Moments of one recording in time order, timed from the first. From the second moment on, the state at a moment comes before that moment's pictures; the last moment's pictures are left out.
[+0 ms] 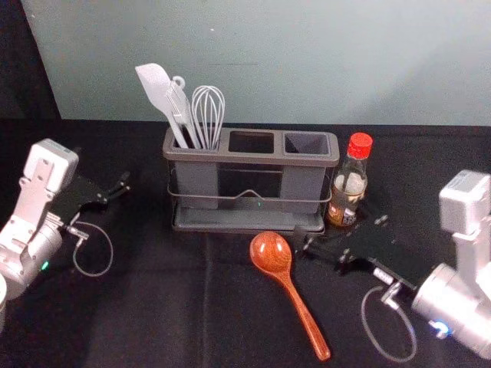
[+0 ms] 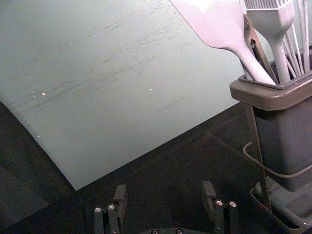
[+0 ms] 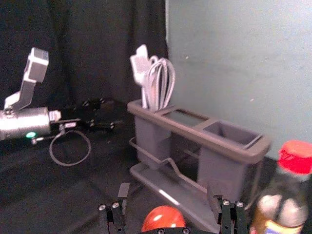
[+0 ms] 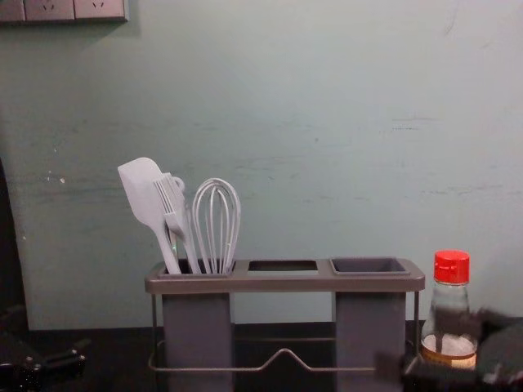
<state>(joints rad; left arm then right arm) -0.20 0.60 0.45 -1.41 -0.25 -0.12 0.03 -0.07 0.52 -0.29 -1.79 0.38 0.00 0.42</state>
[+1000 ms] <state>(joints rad) -0.20 0.60 0.45 -1.41 -0.25 -0.12 0.03 -0.05 0.49 -0.34 -1.73 0.38 0.00 0.44</state>
